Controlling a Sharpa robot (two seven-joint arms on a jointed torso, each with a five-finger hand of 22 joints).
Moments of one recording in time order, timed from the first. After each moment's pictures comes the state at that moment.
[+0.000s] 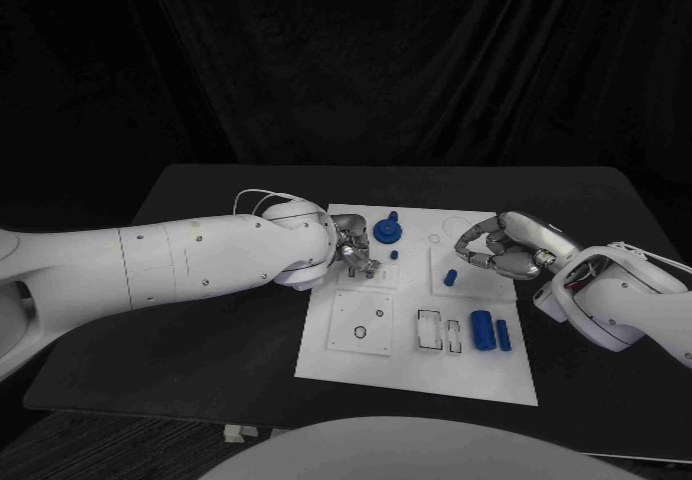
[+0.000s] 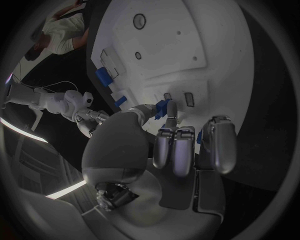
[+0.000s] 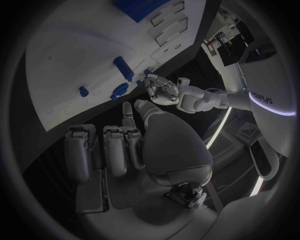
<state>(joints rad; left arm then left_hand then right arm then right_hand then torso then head) 1.27 -0.56 -0.21 1.43 -1.08 -0.06 -0.46 1.23 -0.14 0.42 0.21 0.48 0.99 0.07 0.27 1.01 1.46 -0.03 1.54 1.31 1.47 -0.08 1.57 1.31 0.05 1.46 0.03 1.32 1.31 1.18 -1.03 -0.21 1.64 -1.19 -0.48 0.12 1.32 0.00 0.18 0.15 0.47 0.90 0.11 0.26 0.35 1.47 0.03 1.57 1.31 1.46 -0.03 1.57 1.31 0.02 1.46 0.08 1.57 1.31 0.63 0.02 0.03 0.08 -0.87</state>
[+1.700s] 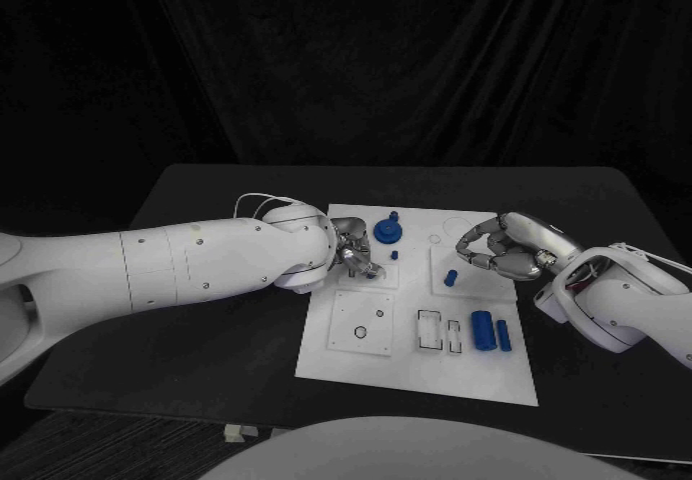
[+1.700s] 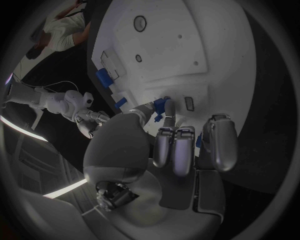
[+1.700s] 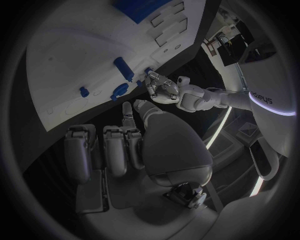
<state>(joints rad) 1.26 -0.57 -0.21 1.43 -1.08 -0.06 -0.46 1.23 -0.11 0.37 0.15 0.19 1.00 0.04 0.26 0.95 1.47 -0.03 1.52 1.31 1.46 -0.08 1.57 1.31 0.05 1.47 0.03 1.28 1.31 1.17 -1.03 -0.21 1.64 -1.19 -0.48 0.12 1.32 0.00 0.19 0.15 0.47 0.90 0.11 0.26 0.35 1.47 0.03 1.57 1.31 1.46 -0.03 1.57 1.31 0.02 1.46 0.08 1.57 1.31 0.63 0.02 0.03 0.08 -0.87</state>
